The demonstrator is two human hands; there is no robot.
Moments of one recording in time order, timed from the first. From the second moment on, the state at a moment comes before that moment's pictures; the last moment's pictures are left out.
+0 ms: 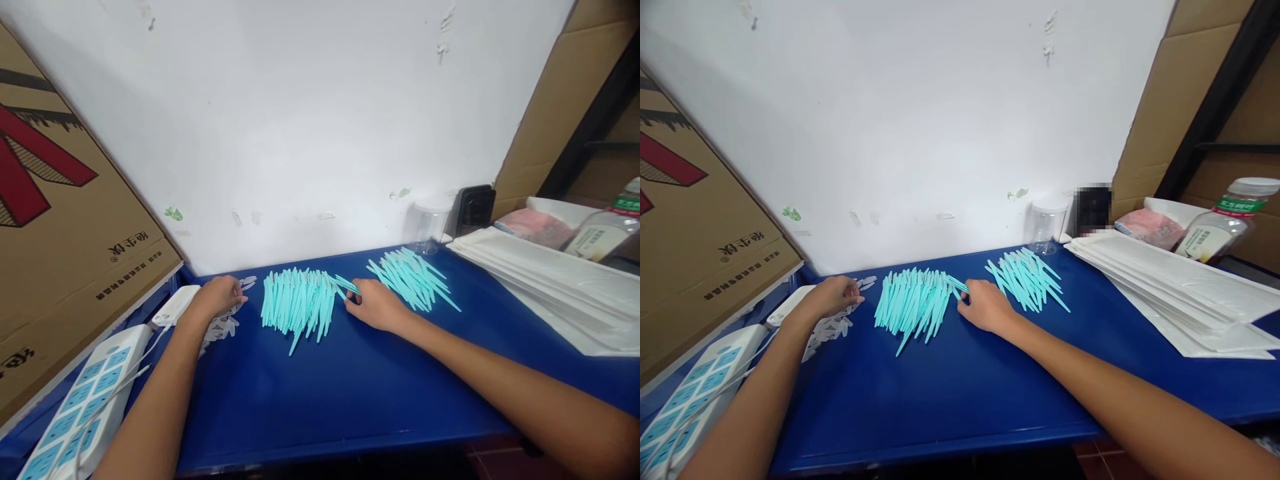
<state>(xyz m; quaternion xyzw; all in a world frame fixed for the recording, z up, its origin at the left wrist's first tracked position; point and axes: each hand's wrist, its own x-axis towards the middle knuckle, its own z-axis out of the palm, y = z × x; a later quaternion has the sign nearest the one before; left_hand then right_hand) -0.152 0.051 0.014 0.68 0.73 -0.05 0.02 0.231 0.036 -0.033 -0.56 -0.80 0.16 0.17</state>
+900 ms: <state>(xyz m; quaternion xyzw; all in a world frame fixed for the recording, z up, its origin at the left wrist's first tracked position) -0.094 0.042 0.016 0.60 0.53 0.49 0.34 0.267 0.049 0.001 -0.50 -0.78 0.23 0.31</state>
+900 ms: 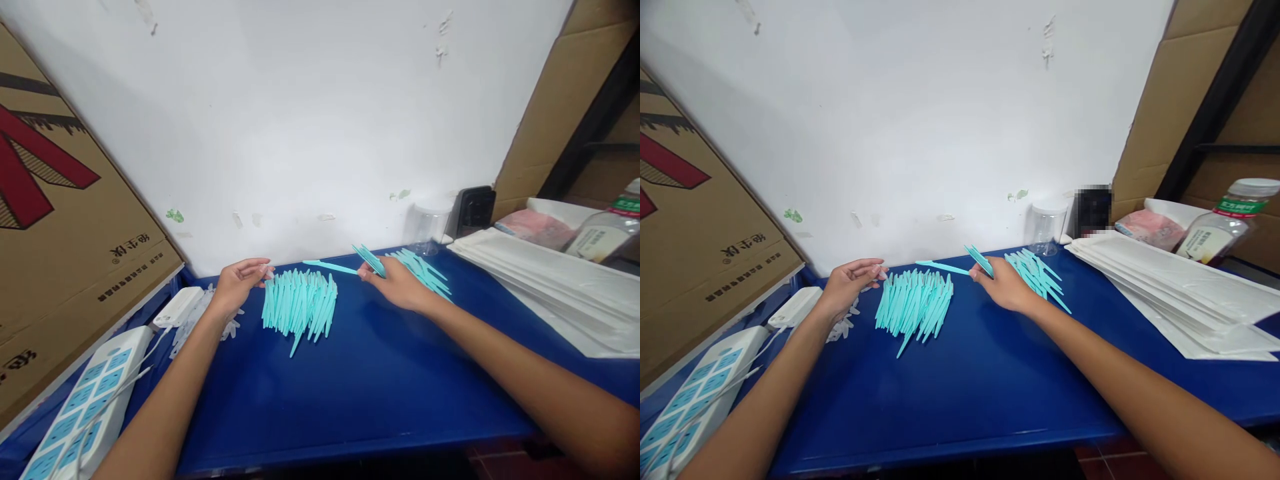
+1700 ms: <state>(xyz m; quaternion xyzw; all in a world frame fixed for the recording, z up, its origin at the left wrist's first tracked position) -0.067 0.034 0.009 0.59 0.52 0.48 0.39 0.262 0.042 0.004 -0.44 -0.77 0.31 0.34</state>
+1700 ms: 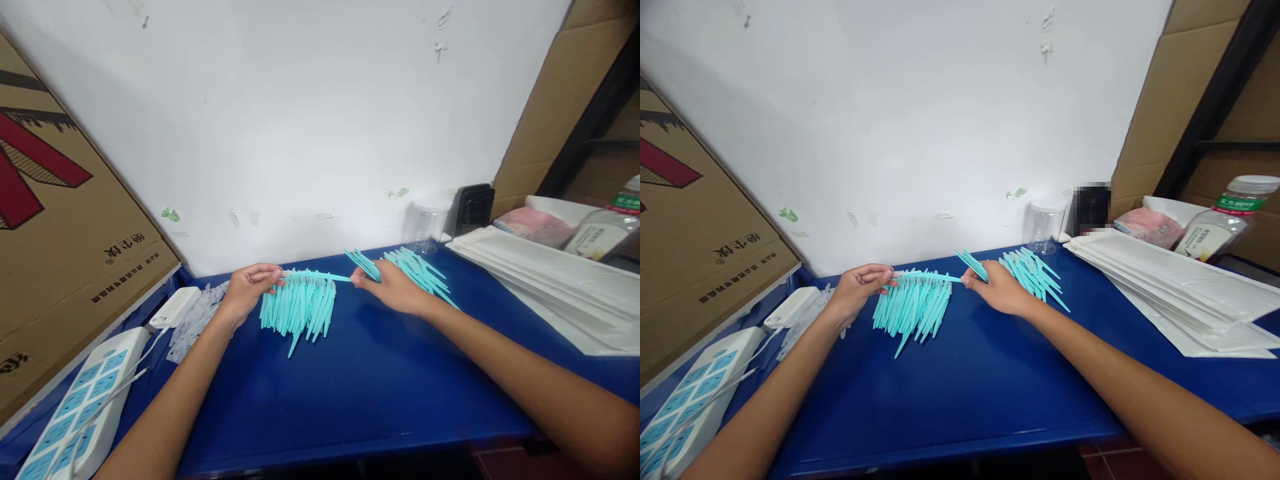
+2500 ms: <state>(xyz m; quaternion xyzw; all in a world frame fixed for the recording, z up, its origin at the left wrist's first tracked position) -0.056 0.028 0.008 0.71 0.57 0.39 0.16 0.267 0.047 0.009 -0.49 -0.76 0.25 0.34</state>
